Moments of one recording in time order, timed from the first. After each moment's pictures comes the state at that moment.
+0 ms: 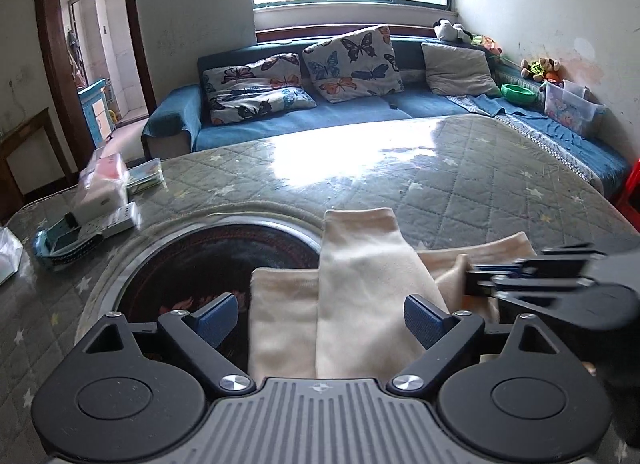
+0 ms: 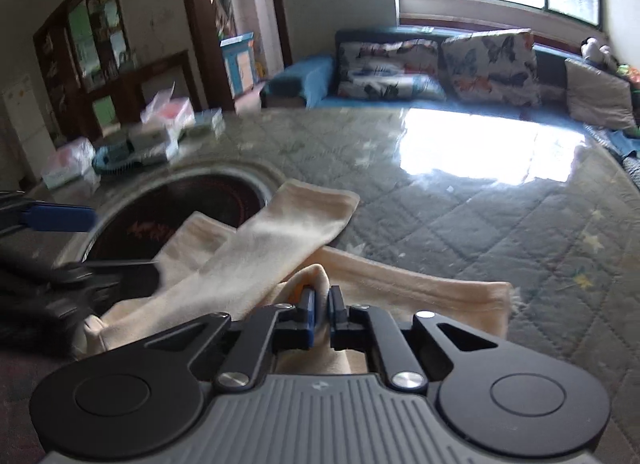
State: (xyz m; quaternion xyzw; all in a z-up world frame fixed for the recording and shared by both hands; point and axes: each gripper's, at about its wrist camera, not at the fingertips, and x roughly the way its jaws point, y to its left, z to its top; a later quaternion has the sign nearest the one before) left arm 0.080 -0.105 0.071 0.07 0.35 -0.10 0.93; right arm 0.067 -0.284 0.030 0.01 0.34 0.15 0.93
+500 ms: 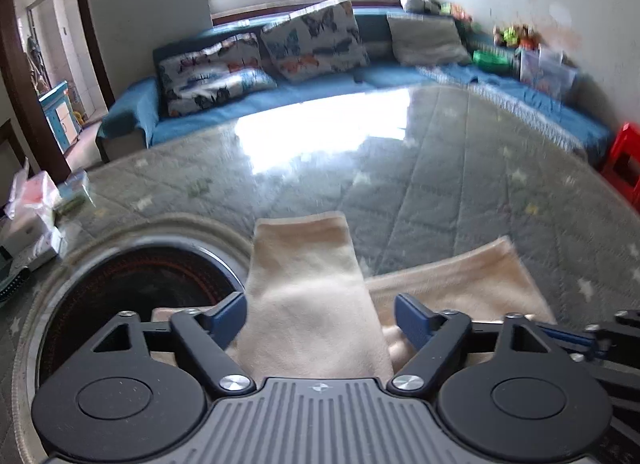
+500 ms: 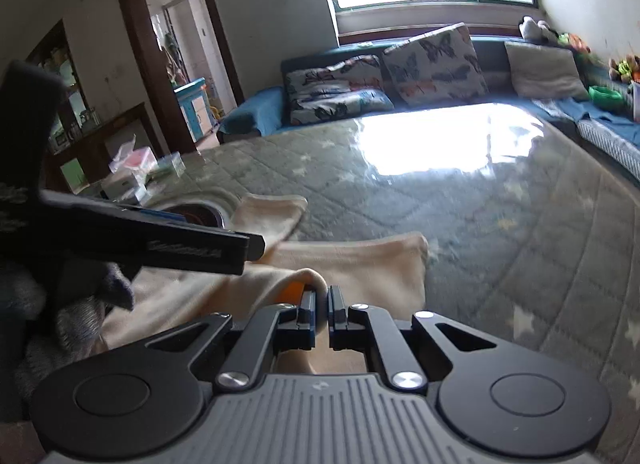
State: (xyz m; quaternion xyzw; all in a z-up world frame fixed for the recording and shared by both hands) left arm 0.132 -0.169 0.037 0.10 0.39 -0.13 0.90; right arm 0.024 -0.338 0.023 0.09 0.33 0.09 0.94
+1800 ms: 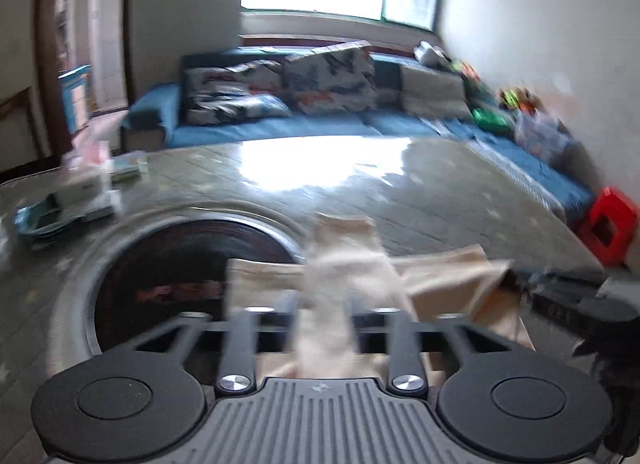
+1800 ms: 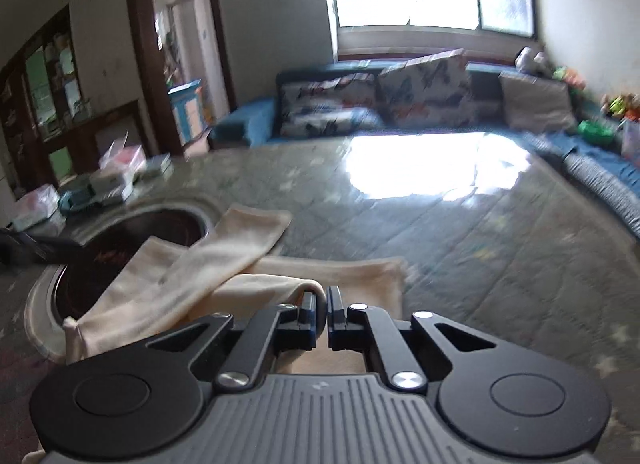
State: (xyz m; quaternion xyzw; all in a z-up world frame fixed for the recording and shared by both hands) left arm 0.050 -0.106 0.079 0.03 0.34 -0.15 0.93; right arm 0.015 -0.335 0.035 0.04 0.29 0.06 0.95
